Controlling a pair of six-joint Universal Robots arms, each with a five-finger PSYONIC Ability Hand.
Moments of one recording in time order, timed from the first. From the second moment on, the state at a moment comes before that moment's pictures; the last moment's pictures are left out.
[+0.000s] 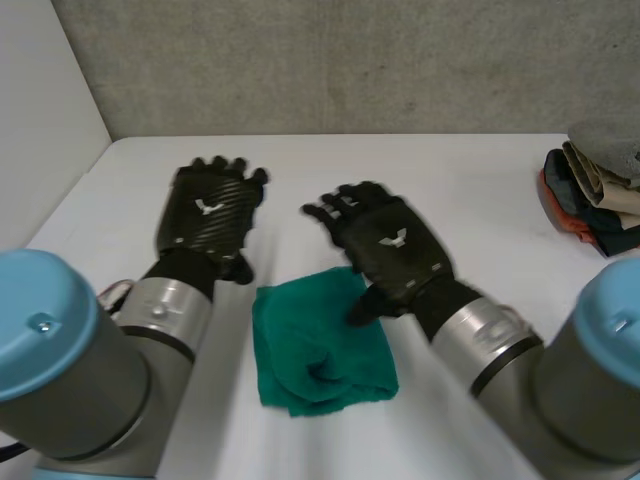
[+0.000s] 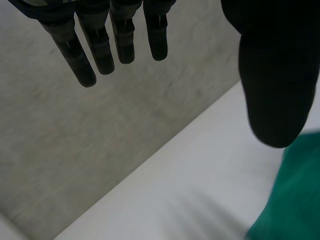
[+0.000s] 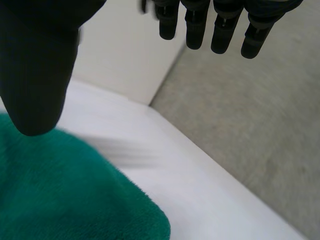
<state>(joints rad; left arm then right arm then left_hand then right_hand) 4.05 -1.74 -1.76 3.54 -1.78 3.47 2.17 -1.38 1.81 -0.41 1.28 2.95 0.32 0.31 0.32 0.31 0.12 0.23 0.22 0.21 0.21 0.05</state>
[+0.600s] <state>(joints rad) 3.89 -2.04 -1.69 3.32 -1.97 3.44 2.12 -1.00 1.51 0.00 1.23 3.06 0.32 0.31 0.32 0.31 0.12 0.23 0.21 0.21 0.21 0.05</state>
